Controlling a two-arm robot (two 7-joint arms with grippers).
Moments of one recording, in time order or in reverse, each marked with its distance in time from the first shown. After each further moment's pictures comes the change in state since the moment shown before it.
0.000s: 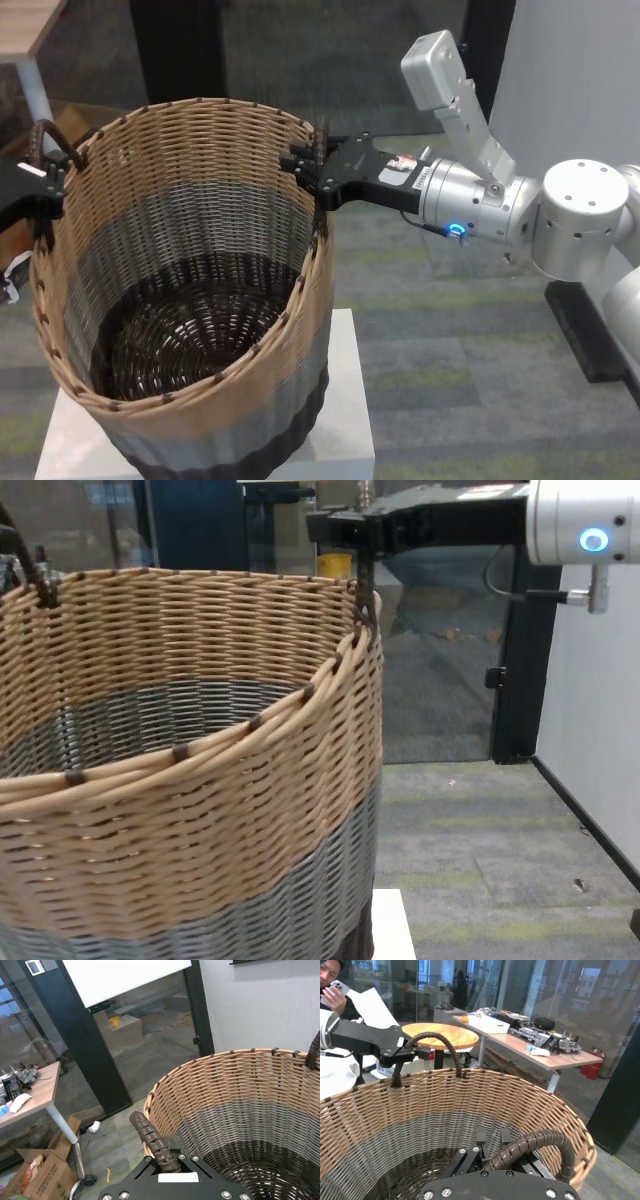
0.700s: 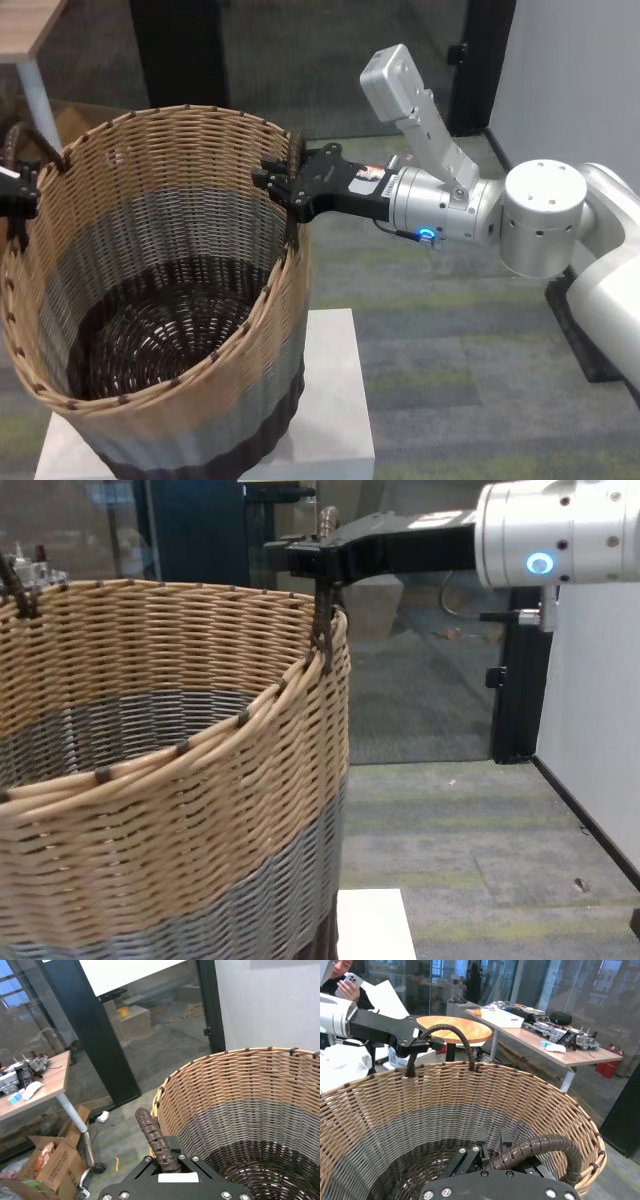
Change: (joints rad) left arm -0.023 -0.012 -0.033 0.083 0.029 -0.005 -0.037; right arm 0.057 -0.051 -0.068 0.108 -0.013 -0.032 0.035
